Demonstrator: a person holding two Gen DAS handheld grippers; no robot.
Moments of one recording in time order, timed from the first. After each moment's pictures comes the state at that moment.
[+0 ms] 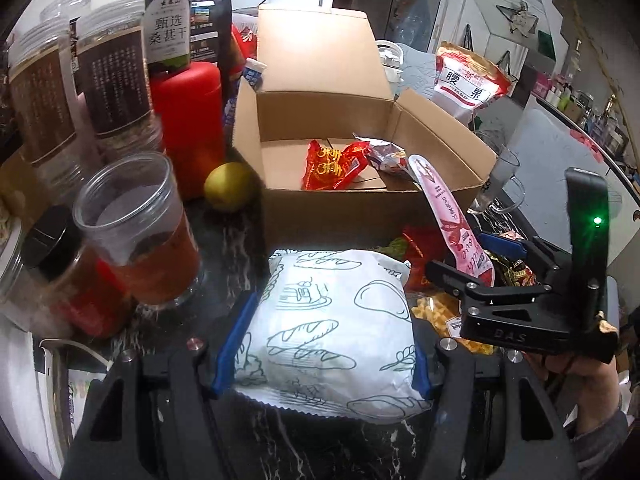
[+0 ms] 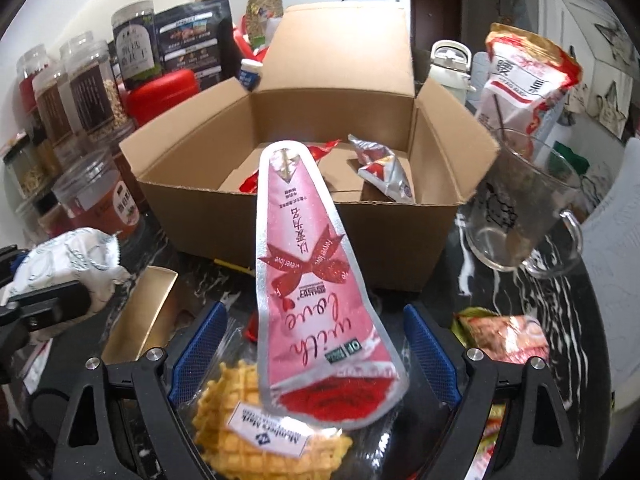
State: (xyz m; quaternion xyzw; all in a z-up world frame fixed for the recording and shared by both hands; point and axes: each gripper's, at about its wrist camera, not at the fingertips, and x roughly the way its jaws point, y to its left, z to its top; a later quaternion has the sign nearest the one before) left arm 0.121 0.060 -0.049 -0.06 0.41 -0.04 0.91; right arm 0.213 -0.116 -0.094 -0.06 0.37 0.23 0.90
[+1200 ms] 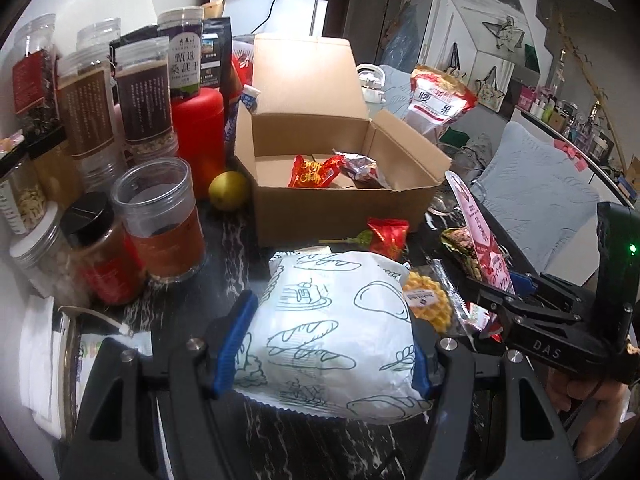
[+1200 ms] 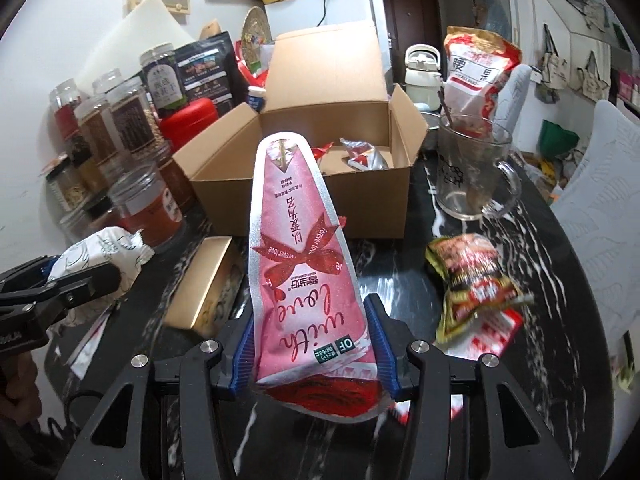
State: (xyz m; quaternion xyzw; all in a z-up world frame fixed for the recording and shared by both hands) left arm 0.051 0.046 -0.022 -0.06 0.37 -0.05 0.93; right arm 0.126 -0.158 -0.064 0.00 0.36 0.22 0.90
